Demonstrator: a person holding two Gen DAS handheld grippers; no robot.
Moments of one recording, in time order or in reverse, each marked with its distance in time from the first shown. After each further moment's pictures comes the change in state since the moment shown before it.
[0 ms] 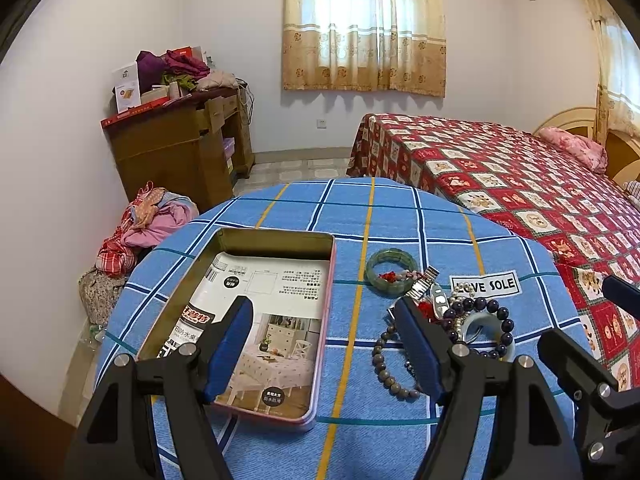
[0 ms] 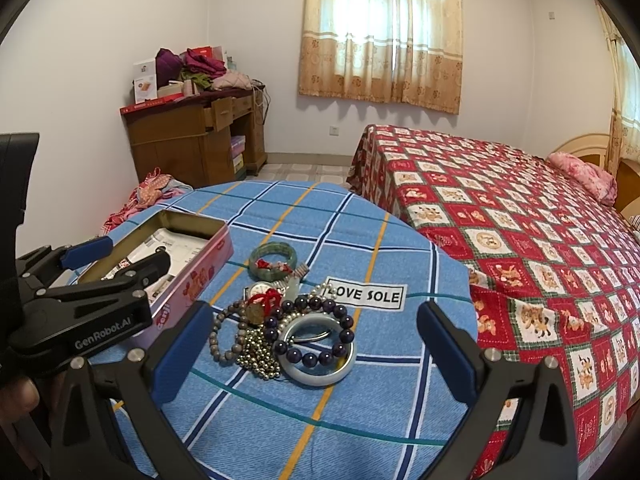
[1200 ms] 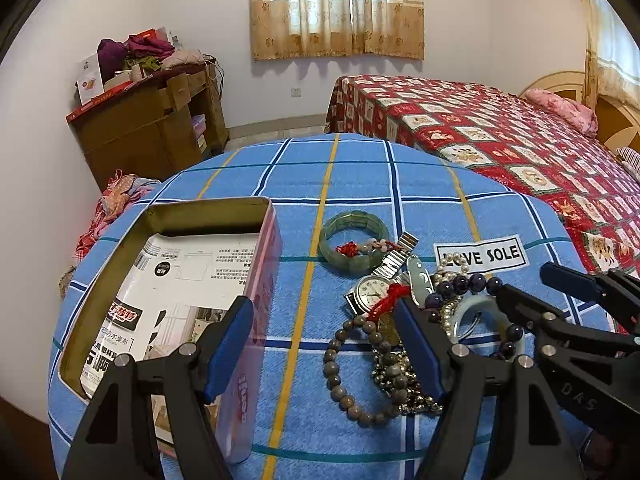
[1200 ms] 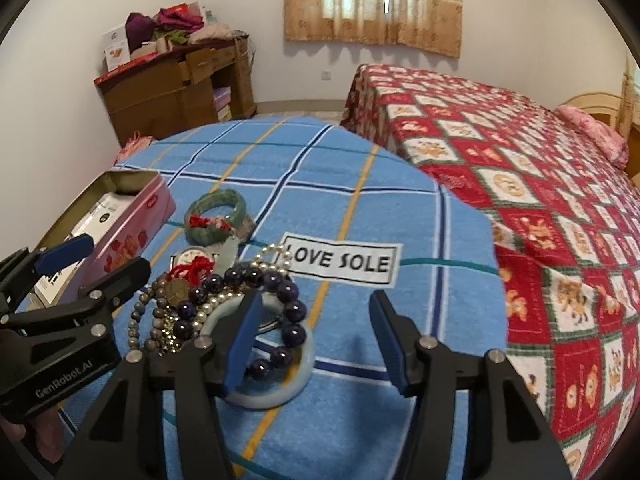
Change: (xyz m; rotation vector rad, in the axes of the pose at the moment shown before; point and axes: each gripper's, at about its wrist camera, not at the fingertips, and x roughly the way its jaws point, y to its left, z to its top) left arm 0.069 -0.047 -0.009 0.066 0.124 -0.051; right arm 0.090 -0.041 -0.014 0.044 0.227 0.032
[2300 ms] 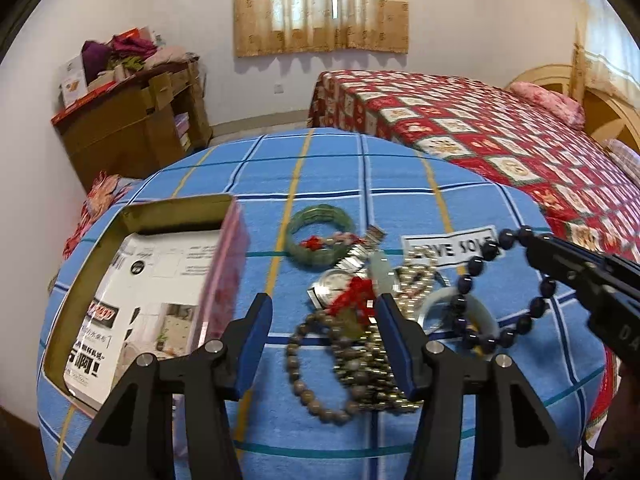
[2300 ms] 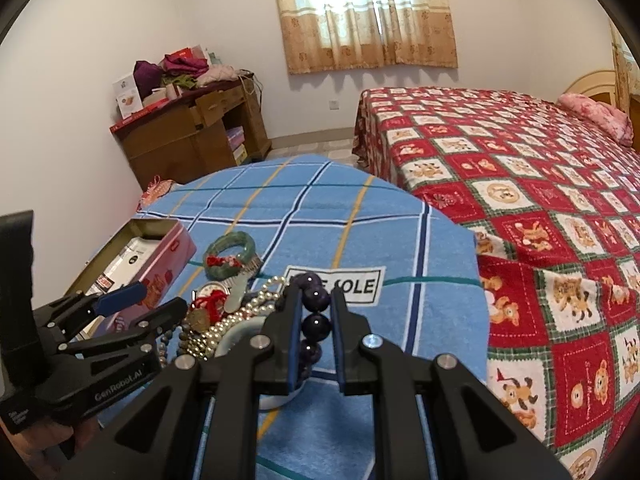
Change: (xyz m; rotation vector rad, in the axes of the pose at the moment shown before) left arm -0.002 -0.022 -0.002 0.032 0.013 -0.054; right arm -0.034 -0.030 0.003 0.093 -0.133 0.092
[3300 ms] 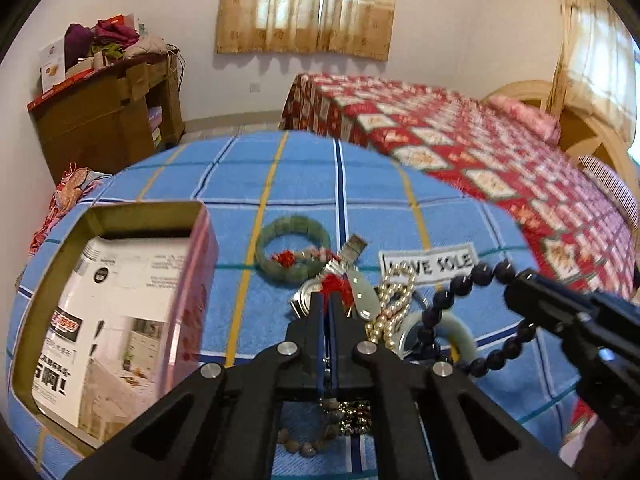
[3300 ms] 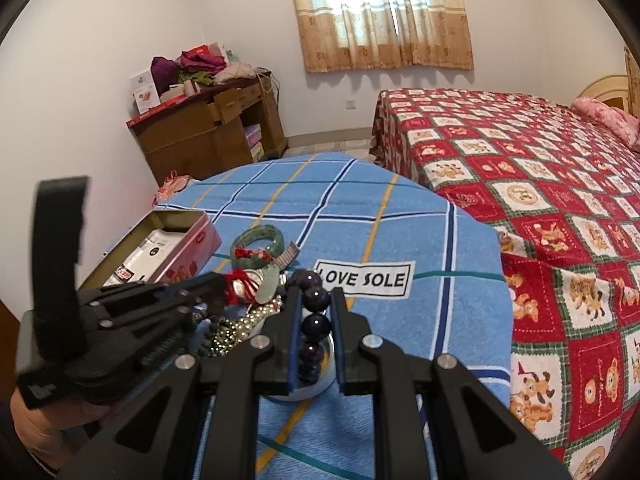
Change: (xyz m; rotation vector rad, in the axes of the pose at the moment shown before) left arm 0.005 0.015 0.011 -0.055 -0.015 -0.143; right arm -0.008 0.018 -0.006 -0.032 -0.014 0.053
